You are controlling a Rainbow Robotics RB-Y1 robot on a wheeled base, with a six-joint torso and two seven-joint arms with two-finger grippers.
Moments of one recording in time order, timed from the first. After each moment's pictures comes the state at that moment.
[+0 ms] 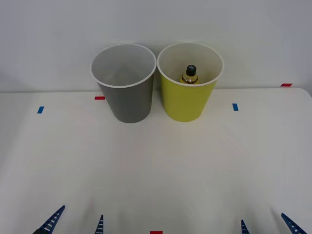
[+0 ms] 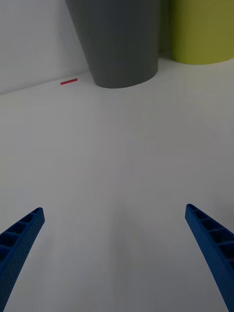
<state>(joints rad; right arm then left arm) 0.94 -0.43 0.26 -1.94 -0.29 -0.39 1.76 0.92 0.27 -0.29 -1.91 -0.03 -0.40 -1.66</state>
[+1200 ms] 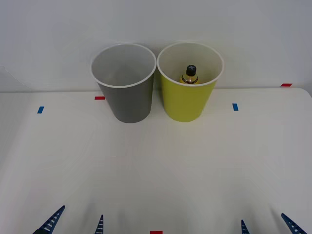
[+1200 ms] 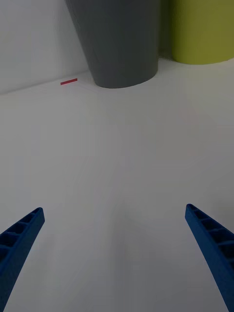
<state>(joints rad) 0.94 -0.43 0.26 -1.94 -0.29 -0.39 1.76 0.92 0.27 -0.29 -1.91 -0.03 -0.40 -1.66</state>
